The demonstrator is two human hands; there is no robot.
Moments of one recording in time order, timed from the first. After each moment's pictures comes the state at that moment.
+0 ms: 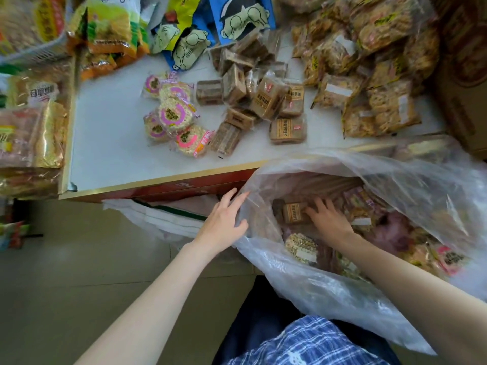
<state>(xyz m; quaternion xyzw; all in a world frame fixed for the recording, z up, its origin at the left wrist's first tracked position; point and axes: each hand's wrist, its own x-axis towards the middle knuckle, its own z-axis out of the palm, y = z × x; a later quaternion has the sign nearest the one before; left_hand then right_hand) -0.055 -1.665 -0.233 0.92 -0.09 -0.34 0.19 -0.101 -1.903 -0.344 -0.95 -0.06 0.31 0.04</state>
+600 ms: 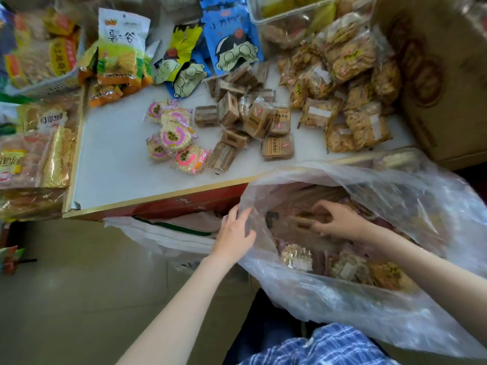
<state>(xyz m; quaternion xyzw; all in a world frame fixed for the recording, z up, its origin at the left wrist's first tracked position) -0.070 -1.690 -0.241 0.92 -0.06 -0.32 0.20 -0.092 -1.946 -0.267 -0.87 0.05 0.32 0.37</state>
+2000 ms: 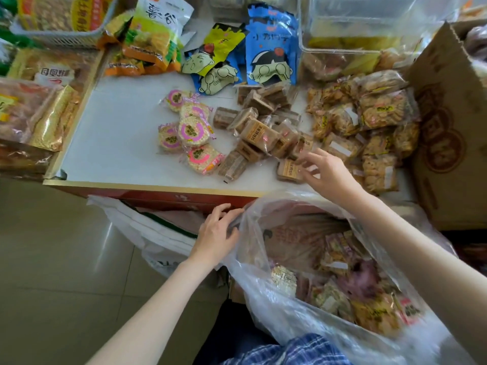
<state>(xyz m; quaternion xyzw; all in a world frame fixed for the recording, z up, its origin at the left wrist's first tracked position) -0.052 -1.651 -0.235 0.93 -0.03 -0.19 0.32 0.034 -1.902 -0.179 -0.94 -0.10 0.05 0.31</state>
